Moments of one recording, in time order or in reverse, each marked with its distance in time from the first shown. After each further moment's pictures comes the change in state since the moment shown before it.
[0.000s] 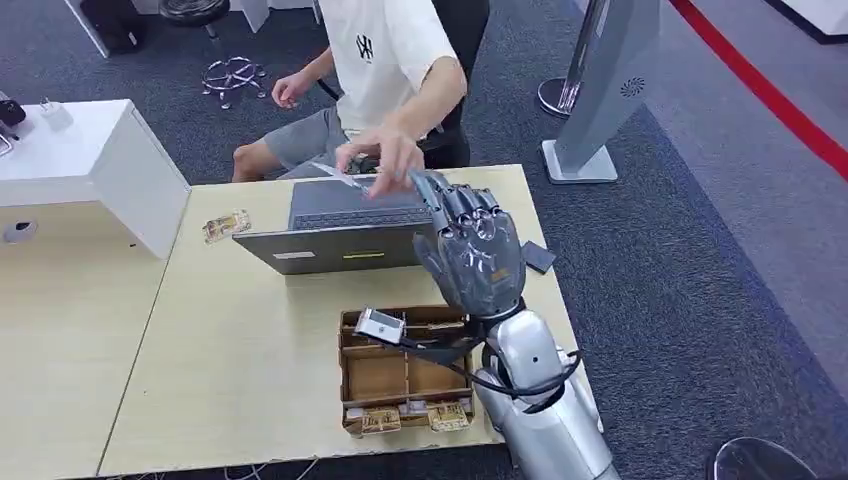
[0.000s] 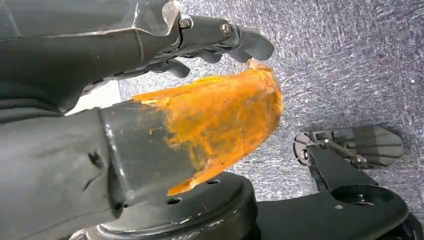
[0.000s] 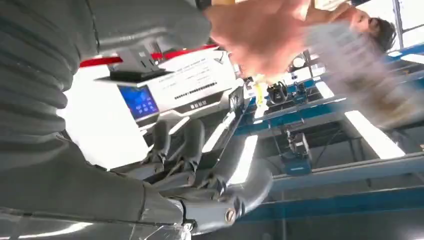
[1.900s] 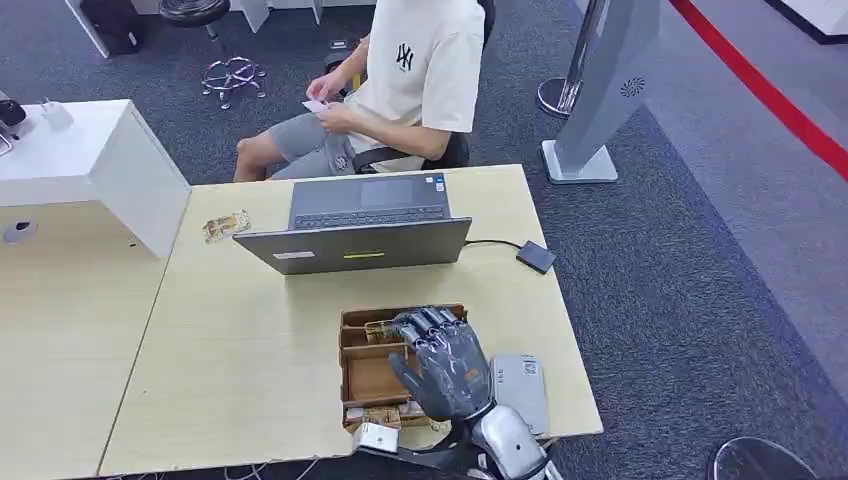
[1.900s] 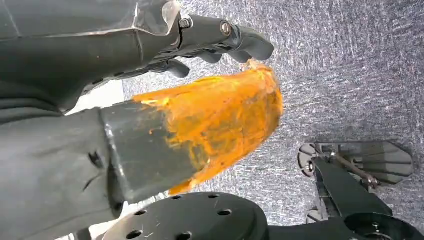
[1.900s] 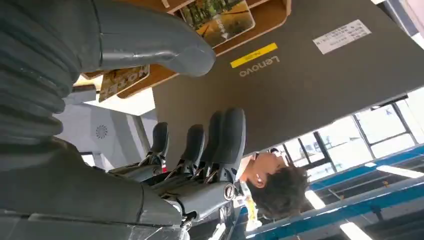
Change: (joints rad) left arm 0.016 0.014 0.060 0.000 -0.024 0.022 -0.020; right arm 0.280 -0.011 0.077 0.106 -0.236 0.000 -0.150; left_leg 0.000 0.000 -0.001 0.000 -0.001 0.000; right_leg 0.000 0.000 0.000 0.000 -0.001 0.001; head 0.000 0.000
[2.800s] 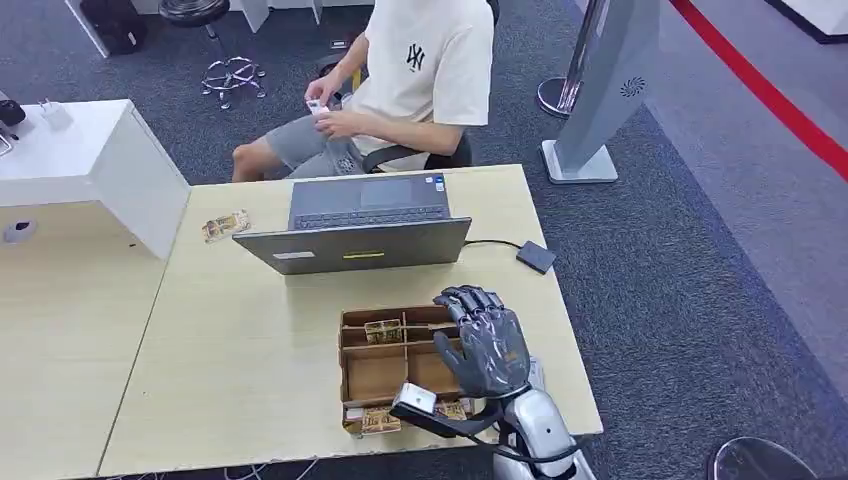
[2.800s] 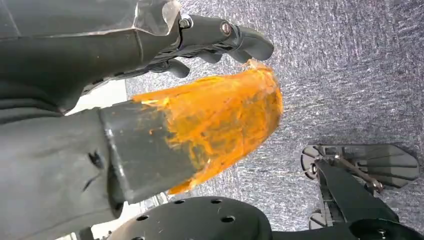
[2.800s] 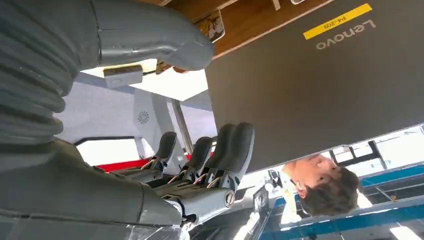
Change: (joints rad) left arm 0.001 0.003 0.017 0.000 -0.016 -0.001 0.006; right arm -0.006 -0.007 -0.163 0.012 0.032 -0.001 0.006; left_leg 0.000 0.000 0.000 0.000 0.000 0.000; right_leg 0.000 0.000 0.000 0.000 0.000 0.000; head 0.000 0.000
